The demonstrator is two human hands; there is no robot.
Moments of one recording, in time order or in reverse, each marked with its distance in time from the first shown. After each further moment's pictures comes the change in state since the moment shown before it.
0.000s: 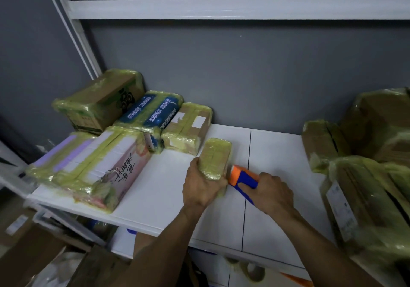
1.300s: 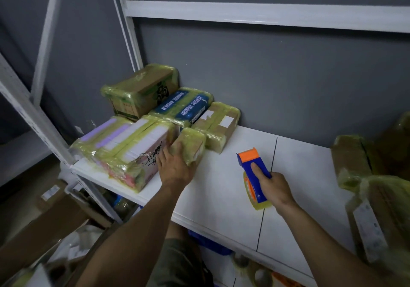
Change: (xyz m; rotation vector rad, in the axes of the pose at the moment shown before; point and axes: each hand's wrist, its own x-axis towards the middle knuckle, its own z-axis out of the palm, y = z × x) left_hand 0.040 -0.053 -0.101 0.528 0.266 -0.032; right_hand 0.015 -0.038 0.016 0.830 -0.206 0.091
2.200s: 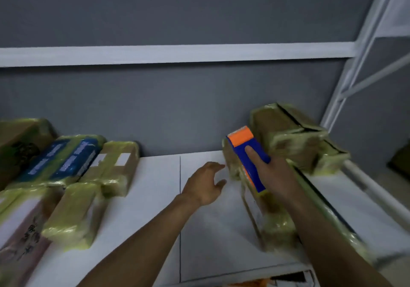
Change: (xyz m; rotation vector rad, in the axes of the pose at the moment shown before) left_hand -0.095 0.279 0.064 -0.249 -0.611 0.911; right_hand -0.100 -0.032 -0.234 0.012 0.512 -0.108
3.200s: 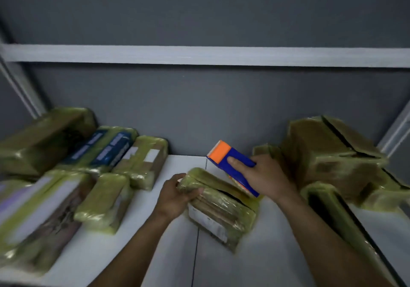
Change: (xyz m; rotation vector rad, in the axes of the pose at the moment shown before) left_hand -0.041 -0.047 -0.051 -0.669 0.340 -0.361; right_hand 0.066 -0.018 0.052 -0.197 -0.202 -0.182
